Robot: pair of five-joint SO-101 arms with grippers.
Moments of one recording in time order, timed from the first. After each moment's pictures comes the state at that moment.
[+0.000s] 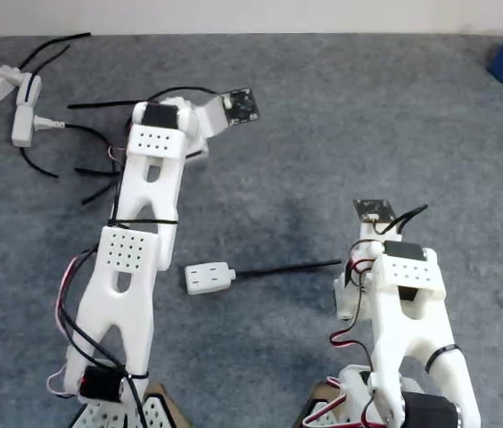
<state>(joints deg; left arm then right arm) -1.2 80.7 -82.6 79.8 -62.5 1.9 -26.9 58.2 66.0 8.0</state>
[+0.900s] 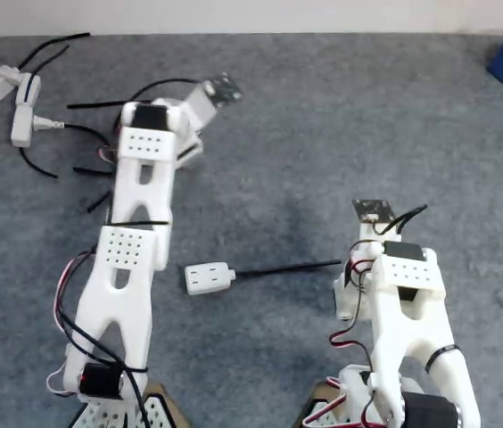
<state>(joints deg) -0.4 81.3 -94.2 87.0 -46.9 2.0 -26.9 58.3 65.9 8.0</state>
